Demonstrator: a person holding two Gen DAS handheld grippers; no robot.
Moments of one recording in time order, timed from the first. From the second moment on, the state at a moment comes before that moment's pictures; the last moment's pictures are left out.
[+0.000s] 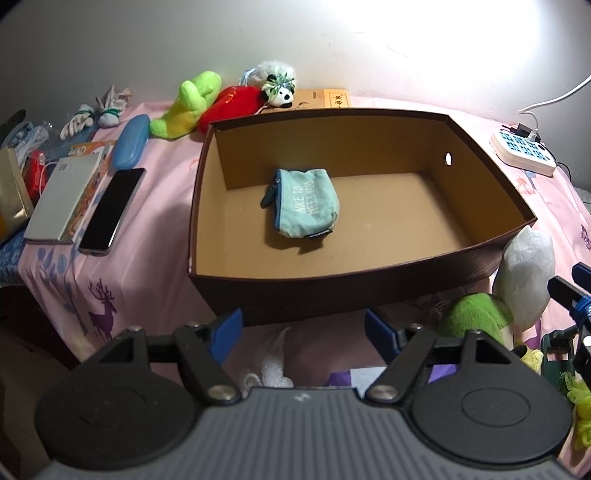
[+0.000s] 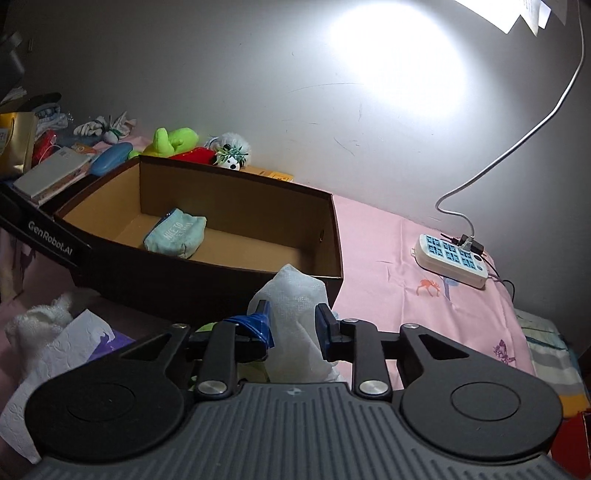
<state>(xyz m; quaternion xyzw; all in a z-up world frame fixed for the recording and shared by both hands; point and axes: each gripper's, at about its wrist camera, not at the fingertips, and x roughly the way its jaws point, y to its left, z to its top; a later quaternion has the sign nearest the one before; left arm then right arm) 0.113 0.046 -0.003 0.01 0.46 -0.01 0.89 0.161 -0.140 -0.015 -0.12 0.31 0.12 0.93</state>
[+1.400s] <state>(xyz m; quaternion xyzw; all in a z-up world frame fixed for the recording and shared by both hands) 0.084 0.054 -0.008 0.02 0.50 0.06 0.86 0.204 -0.162 -0.037 0.03 0.38 0.14 0.91</state>
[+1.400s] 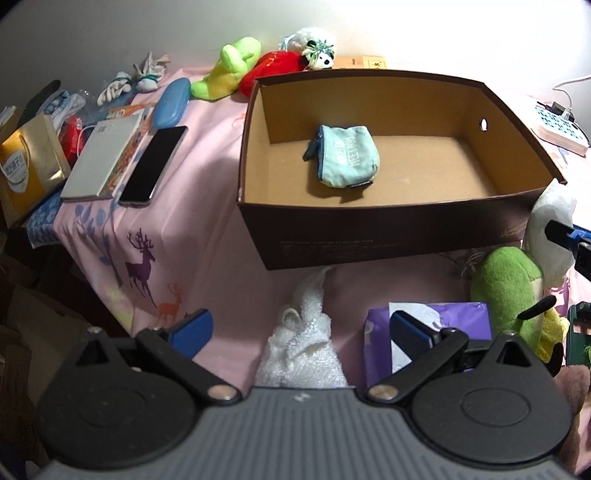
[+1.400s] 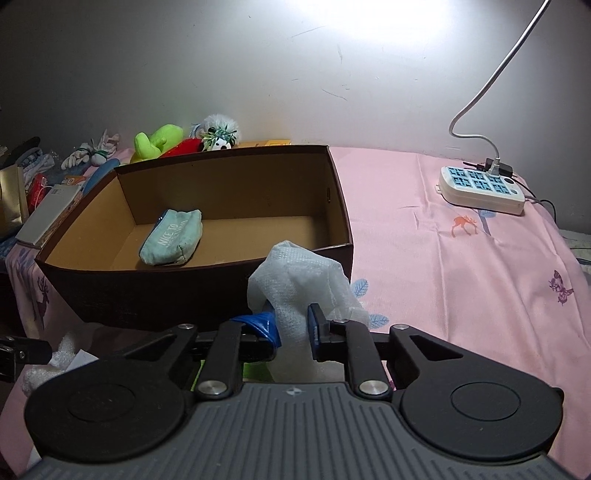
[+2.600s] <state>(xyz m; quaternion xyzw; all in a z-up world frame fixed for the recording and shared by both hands) 0.035 0.075 0.000 -0.03 0.47 0.08 0.88 0.348 -0.116 0.019 0.17 0.47 0.24 0.83</state>
